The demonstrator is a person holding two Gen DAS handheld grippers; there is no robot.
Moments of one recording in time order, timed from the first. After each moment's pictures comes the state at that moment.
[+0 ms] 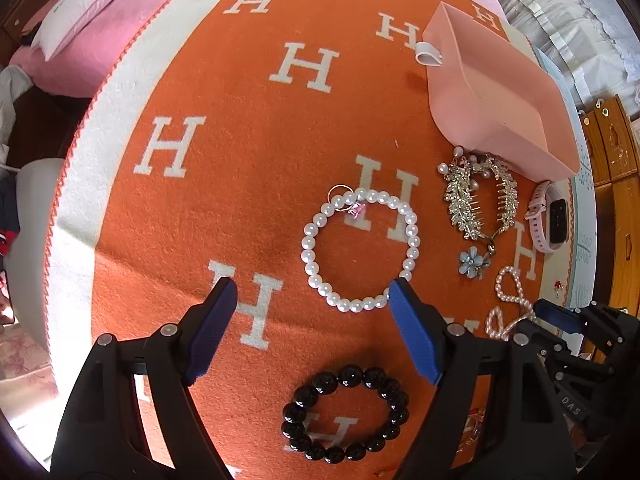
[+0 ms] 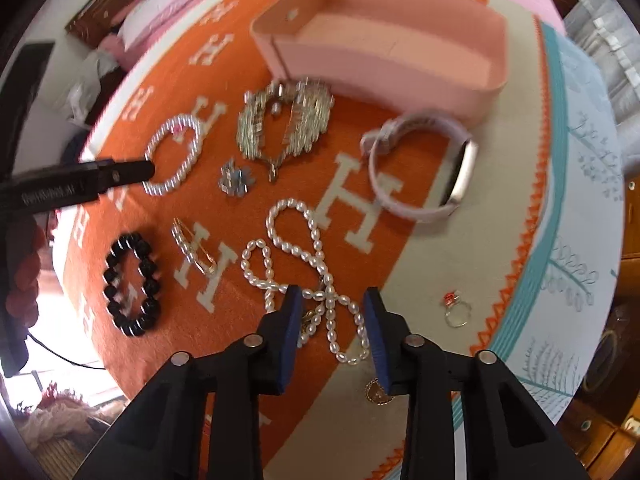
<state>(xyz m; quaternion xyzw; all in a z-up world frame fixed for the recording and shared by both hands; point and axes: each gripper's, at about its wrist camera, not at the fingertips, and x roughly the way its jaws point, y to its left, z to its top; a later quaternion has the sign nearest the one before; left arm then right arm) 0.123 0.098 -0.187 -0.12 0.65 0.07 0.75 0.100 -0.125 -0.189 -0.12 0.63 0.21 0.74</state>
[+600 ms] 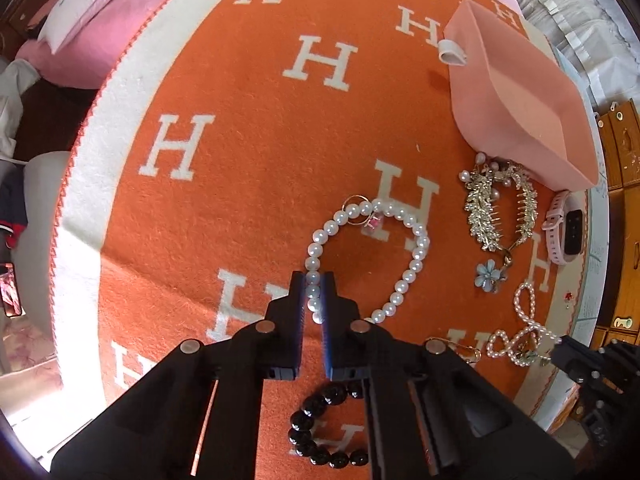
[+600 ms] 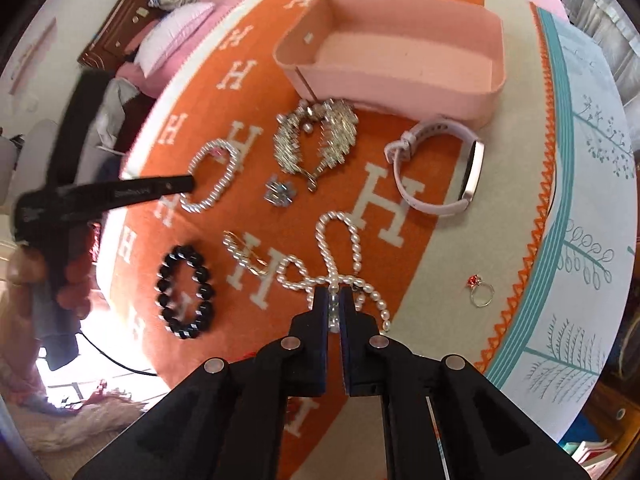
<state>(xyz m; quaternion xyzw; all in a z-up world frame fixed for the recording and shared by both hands) 0.145 0.103 -0.193 -0.11 0.65 0.09 0.75 0.091 -0.142 -0.151 -0.04 0.63 0.24 0.74</state>
